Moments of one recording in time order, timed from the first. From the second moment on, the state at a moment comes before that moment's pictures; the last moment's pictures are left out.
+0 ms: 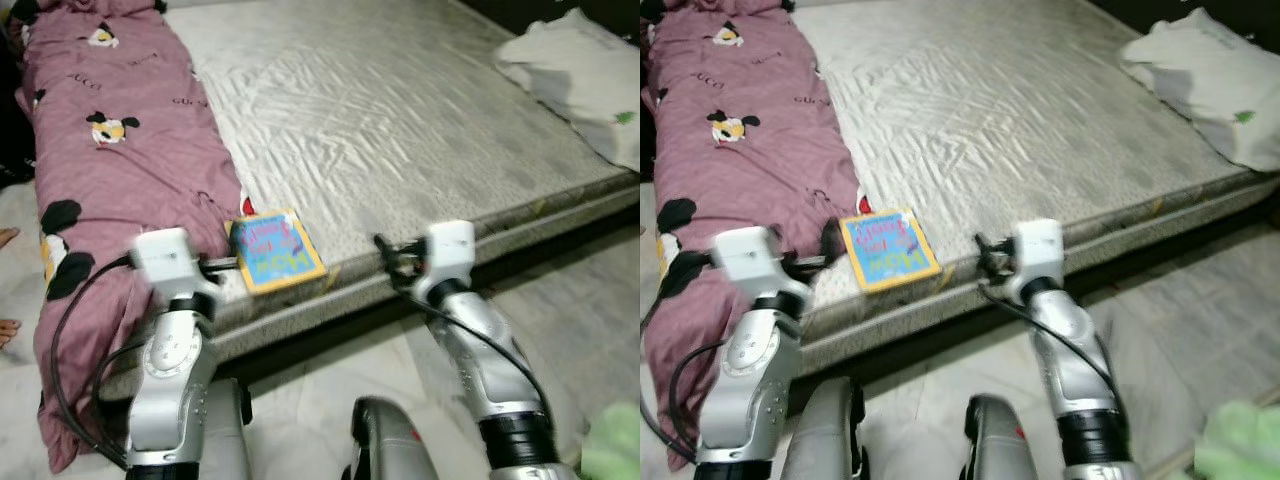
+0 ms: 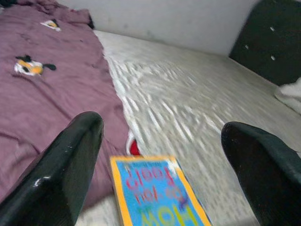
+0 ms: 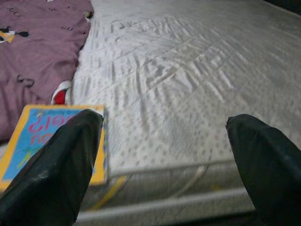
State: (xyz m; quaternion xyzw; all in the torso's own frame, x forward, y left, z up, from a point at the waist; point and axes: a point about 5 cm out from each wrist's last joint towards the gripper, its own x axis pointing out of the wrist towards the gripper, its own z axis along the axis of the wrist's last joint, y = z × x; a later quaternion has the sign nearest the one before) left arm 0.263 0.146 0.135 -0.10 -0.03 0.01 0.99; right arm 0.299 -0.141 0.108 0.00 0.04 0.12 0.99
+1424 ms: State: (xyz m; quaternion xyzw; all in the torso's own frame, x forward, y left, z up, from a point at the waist) left arm 0.267 0.157 0.132 -0.09 -0.02 0.04 0.99; right arm 0.298 -0.121 0.111 0.00 0.03 0.16 0.99
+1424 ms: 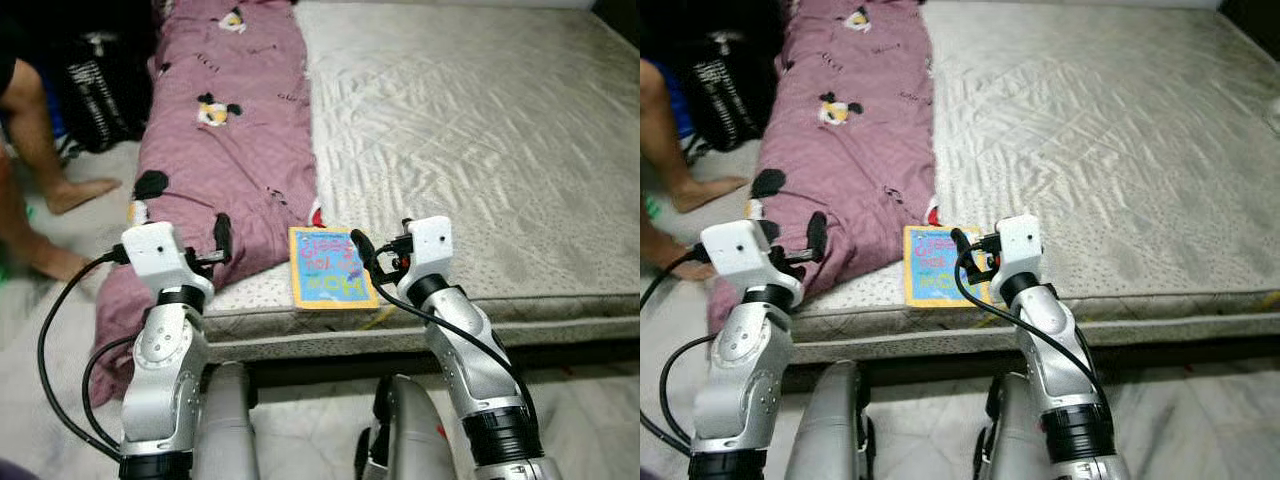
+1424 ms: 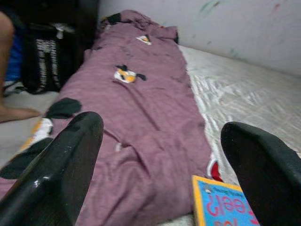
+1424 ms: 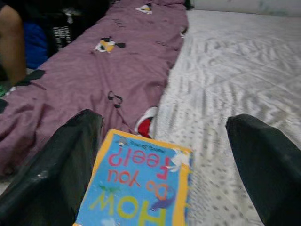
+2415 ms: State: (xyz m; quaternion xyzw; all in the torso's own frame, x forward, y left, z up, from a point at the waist) left arm 0.288 0.185 0.128 -0.10 0.00 0.09 0.99; right arm 0.297 -0.120 0.107 0.01 0.04 0.16 0.99
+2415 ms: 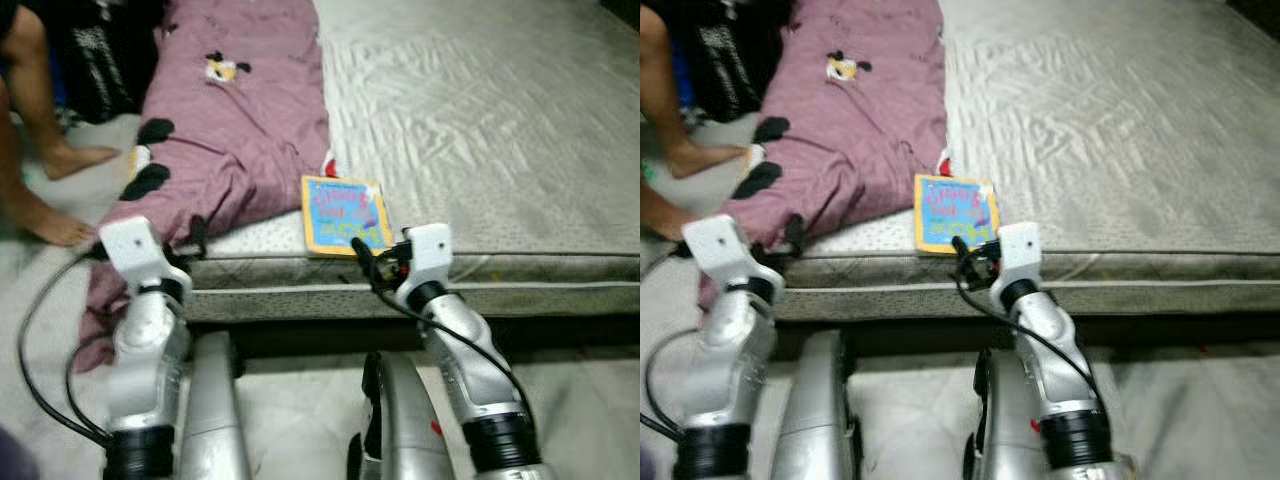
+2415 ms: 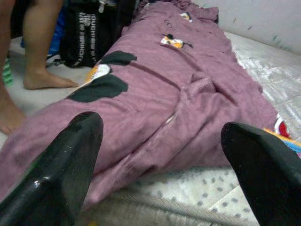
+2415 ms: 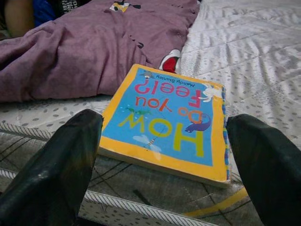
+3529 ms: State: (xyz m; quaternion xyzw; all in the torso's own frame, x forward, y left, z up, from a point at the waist) left arm 0.312 0.181 0.117 -0.14 0.03 0.12 0.98; right arm 0.275 -0.161 0.103 -0.02 0.08 0.11 0.99
